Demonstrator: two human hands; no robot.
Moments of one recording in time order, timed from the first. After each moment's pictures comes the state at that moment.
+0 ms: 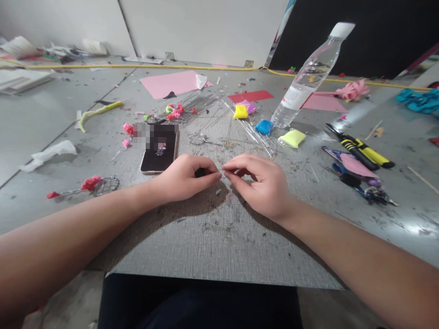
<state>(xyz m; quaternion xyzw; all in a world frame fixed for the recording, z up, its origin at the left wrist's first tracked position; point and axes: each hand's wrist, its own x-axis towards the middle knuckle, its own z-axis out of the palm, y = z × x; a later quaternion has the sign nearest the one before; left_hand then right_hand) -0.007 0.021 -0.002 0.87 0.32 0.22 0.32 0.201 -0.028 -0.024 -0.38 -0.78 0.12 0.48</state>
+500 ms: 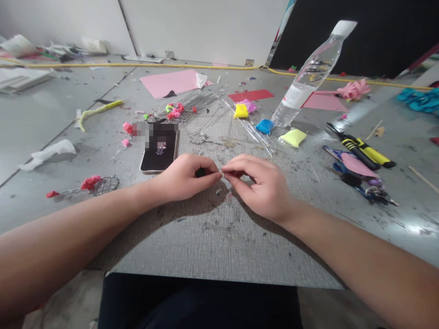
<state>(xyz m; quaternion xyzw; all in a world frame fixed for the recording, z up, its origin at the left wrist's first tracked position) -0.007 0.021 -0.001 0.87 0.32 0.21 0.30 0.200 -0.029 -0.024 -0.36 -0.79 0.13 0.47</state>
